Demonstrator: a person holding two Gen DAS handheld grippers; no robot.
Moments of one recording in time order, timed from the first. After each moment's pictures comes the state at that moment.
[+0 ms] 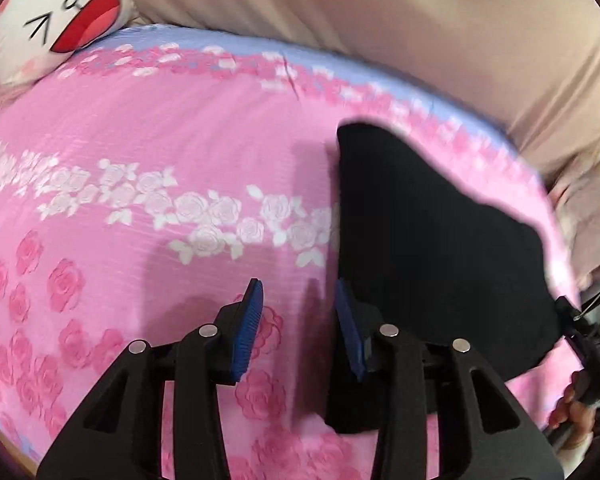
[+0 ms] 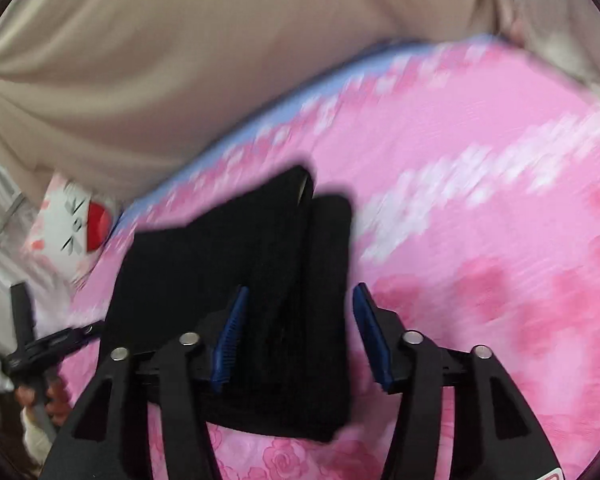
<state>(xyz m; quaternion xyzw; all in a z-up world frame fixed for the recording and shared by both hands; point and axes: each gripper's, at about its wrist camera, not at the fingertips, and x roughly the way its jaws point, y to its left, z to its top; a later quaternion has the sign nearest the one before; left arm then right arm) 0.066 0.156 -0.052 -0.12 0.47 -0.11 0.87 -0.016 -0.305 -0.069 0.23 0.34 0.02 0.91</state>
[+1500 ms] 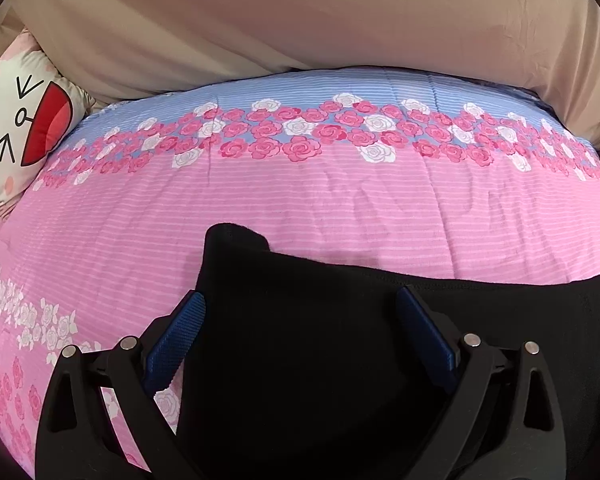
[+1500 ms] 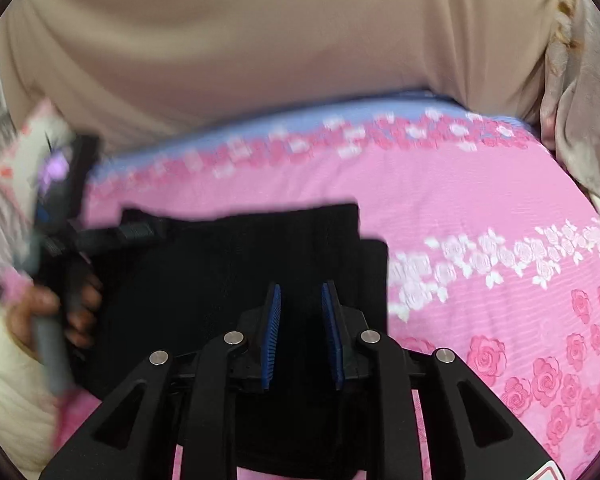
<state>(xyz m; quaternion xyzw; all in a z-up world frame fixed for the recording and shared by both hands) 0.170 0.011 -0.079 0.04 0.44 -0.03 0.90 0.024 -0.239 -0.060 0.07 0.38 0.00 0.92</state>
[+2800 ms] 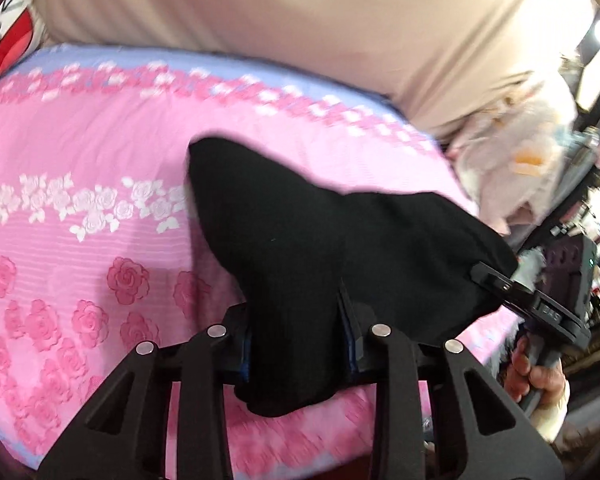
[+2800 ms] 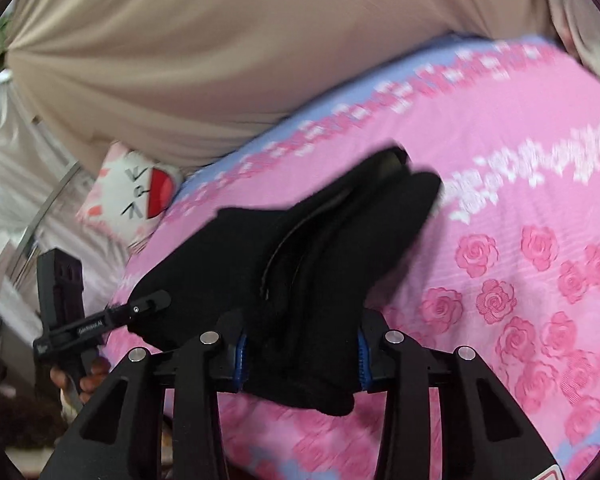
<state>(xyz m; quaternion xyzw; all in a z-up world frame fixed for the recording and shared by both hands) -0.001 0.117 -0.016 -0.11 0.44 -0.29 0.84 -0.050 -0.250 -0.019 0.24 0.38 0.15 0.88</state>
